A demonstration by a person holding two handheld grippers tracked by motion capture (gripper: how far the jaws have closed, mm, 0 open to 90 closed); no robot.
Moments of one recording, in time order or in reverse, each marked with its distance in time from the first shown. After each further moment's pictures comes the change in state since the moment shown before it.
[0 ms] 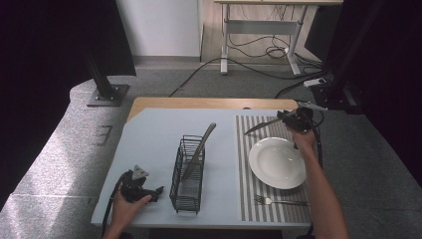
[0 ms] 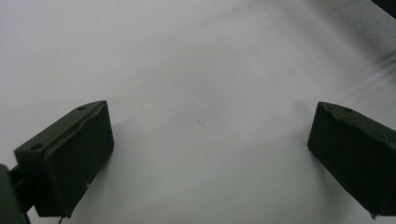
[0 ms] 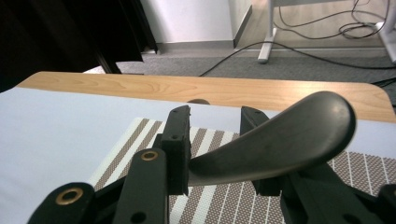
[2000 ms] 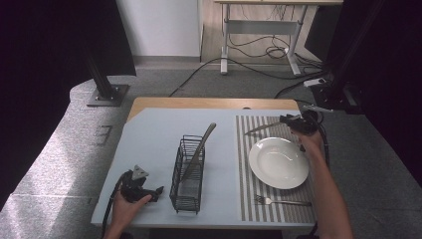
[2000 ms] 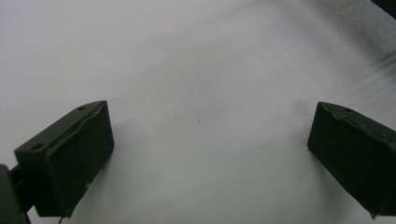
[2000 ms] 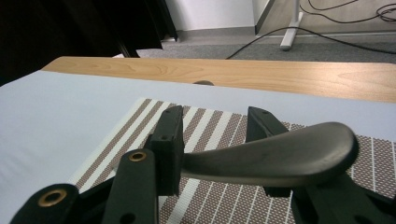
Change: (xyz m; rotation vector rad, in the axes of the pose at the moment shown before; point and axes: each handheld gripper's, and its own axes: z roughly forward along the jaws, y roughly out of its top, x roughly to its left) left arm 0.000 0.000 0.000 0.000 0.001 0.001; right arm -0.031 -0.012 0.001 0.046 0.104 0.006
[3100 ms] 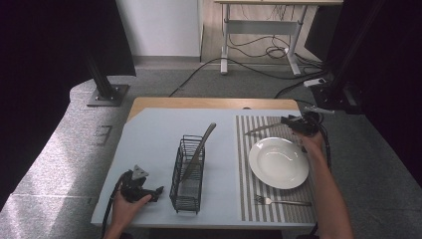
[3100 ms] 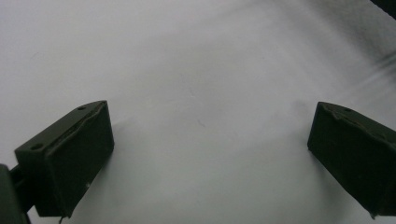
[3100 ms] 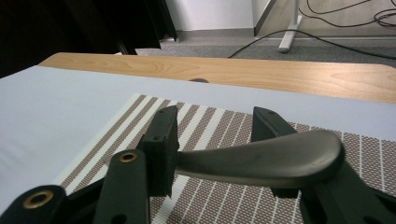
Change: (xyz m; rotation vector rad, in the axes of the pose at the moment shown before) left arm 0.000 0.000 0.000 0.000 -0.001 0.000; right arm -0.006 -0.004 -0.002 -0.008 -0.005 -0.021
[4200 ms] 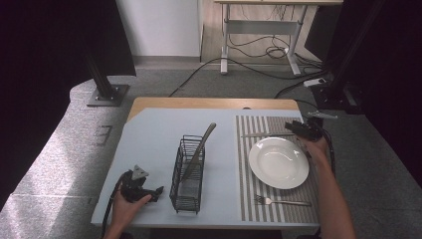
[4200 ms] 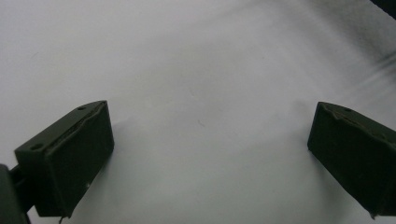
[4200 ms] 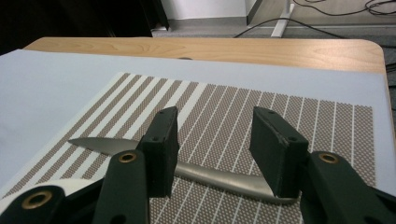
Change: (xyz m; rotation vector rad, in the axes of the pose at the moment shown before) left arm 0.000 0.000 0.000 0.000 0.000 0.000; right arm -0.013 -0.018 -0.009 0.041 -0.028 0.000
